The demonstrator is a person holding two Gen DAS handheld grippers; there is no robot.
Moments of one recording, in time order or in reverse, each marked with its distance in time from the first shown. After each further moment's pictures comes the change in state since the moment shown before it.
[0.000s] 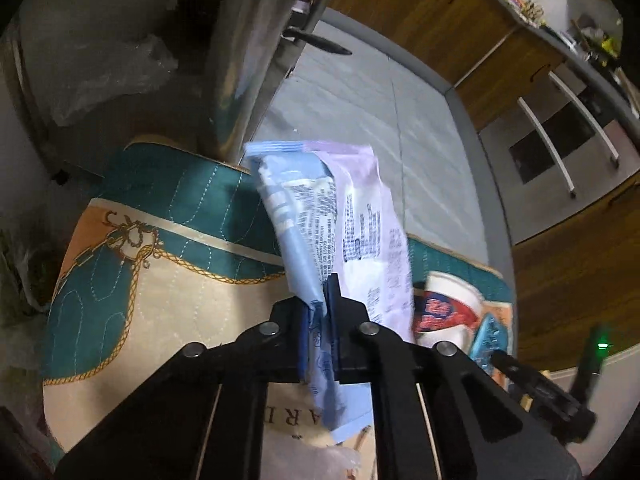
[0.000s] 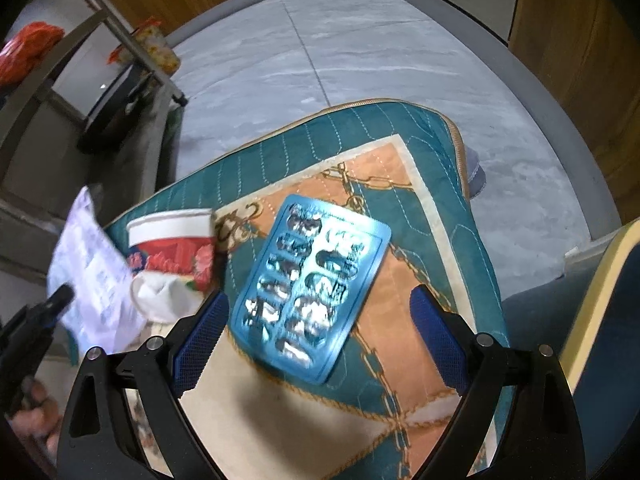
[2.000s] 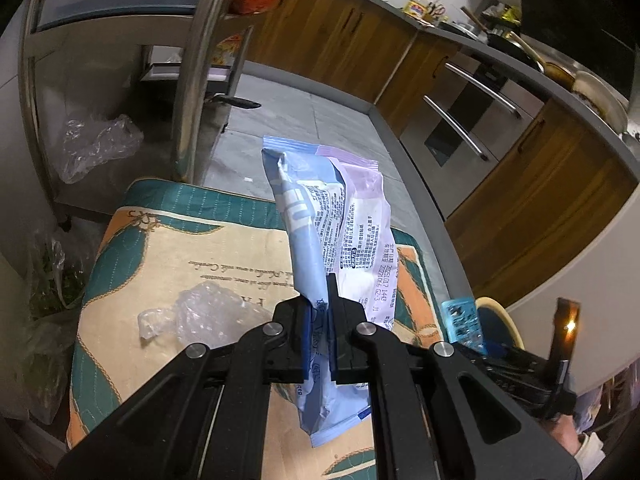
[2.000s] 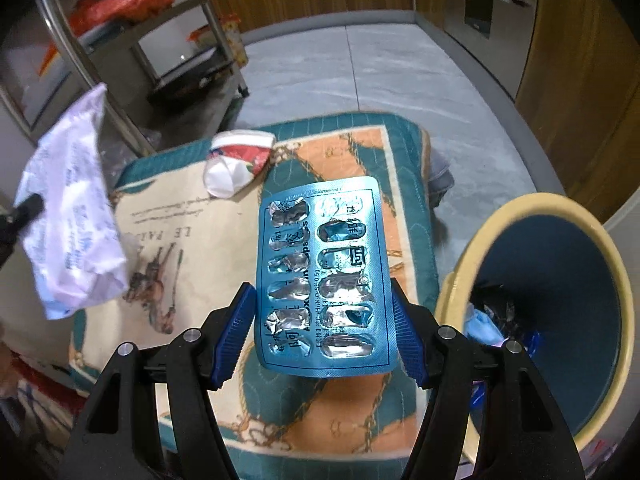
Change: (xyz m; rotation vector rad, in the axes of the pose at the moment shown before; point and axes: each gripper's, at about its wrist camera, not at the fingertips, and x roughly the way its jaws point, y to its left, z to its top) left arm -0.150 -0.061 -0.103 0.242 -0.160 -0.124; right arm -0.126 -0.033 -0.113 -0.287 -0.147 0.092
